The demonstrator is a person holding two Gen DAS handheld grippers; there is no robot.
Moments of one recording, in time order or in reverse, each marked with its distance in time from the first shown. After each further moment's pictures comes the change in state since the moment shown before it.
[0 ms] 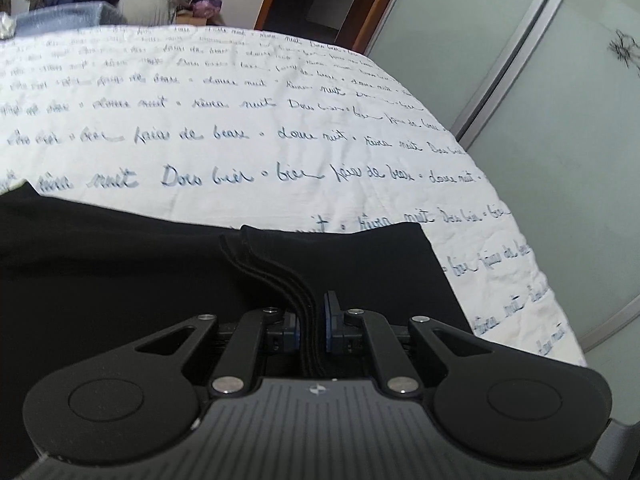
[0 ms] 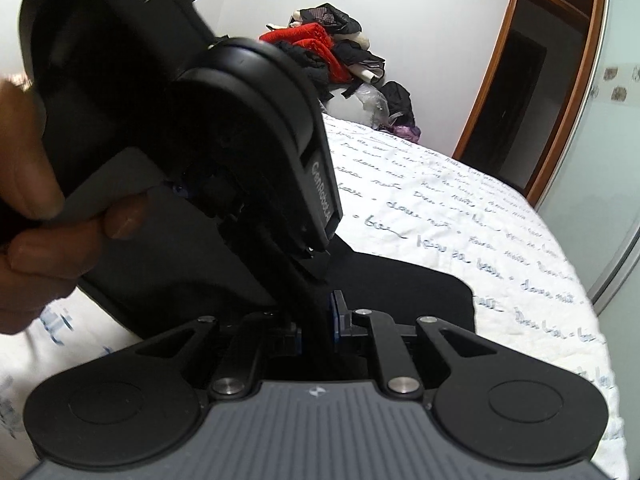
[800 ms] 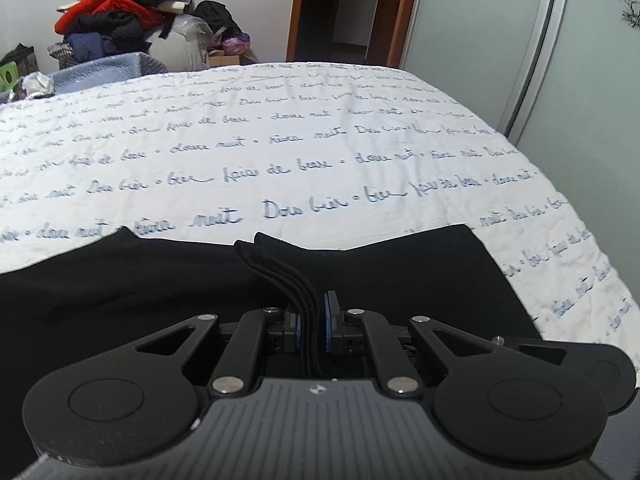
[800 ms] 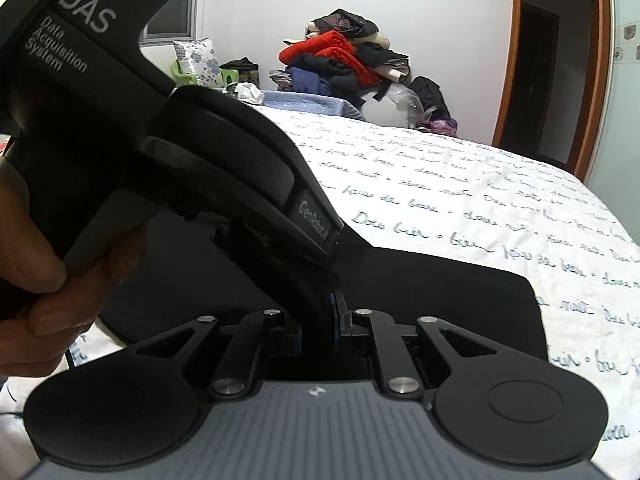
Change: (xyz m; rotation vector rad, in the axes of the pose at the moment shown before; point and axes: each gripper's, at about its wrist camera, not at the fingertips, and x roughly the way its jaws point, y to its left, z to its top) left arm -0.030 0.036 0.000 0.120 -0.065 0.193; right arm 0.012 0.002 0.012 0.129 -0.028 0.160
